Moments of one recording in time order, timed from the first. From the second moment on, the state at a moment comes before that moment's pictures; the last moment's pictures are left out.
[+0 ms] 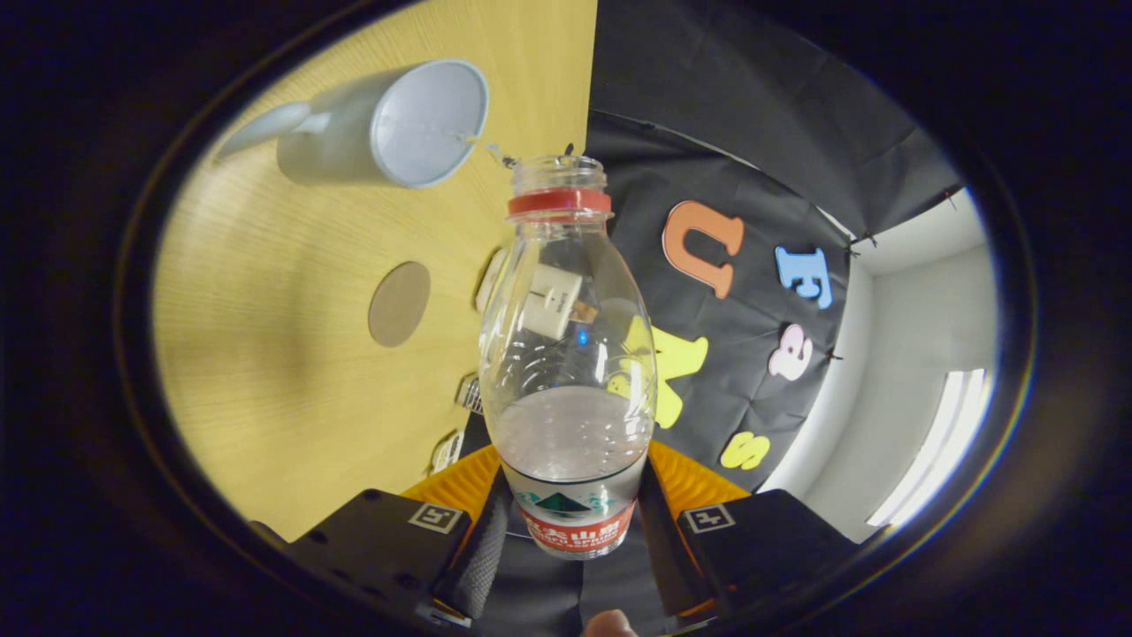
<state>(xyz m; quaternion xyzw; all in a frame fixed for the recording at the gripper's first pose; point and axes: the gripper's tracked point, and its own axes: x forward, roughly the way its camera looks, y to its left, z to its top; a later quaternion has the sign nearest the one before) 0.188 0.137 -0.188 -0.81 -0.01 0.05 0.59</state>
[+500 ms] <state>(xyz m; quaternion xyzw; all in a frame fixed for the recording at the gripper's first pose) 0.190 0.140 -0.178 -0.83 -0.02 0.05 0.56</state>
